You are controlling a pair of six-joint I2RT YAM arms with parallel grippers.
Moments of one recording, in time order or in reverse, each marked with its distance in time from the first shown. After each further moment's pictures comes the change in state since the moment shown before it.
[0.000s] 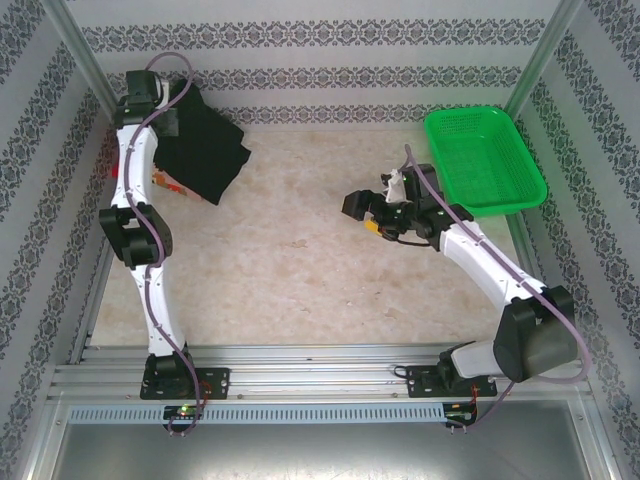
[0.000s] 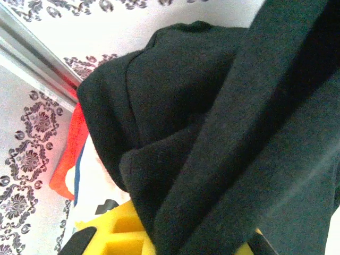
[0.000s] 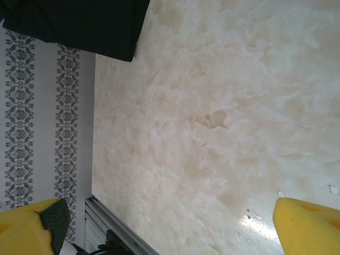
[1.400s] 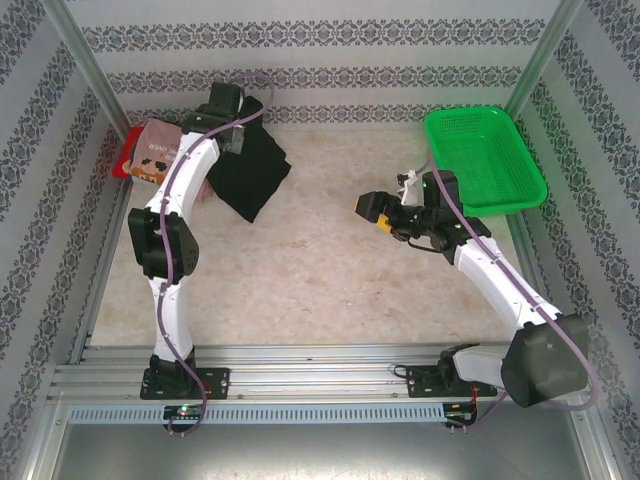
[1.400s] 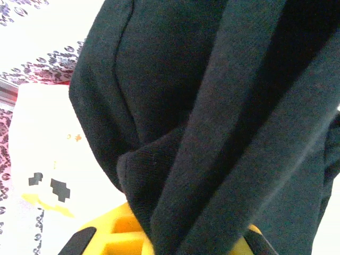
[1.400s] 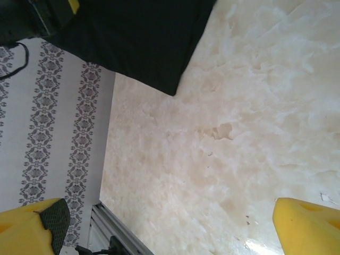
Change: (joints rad) left arm -0.350 -0.178 -0.280 0.003 -0.256 -0.008; right arm -0.072 -0.138 -0.110 0.082 -0.051 -0.015
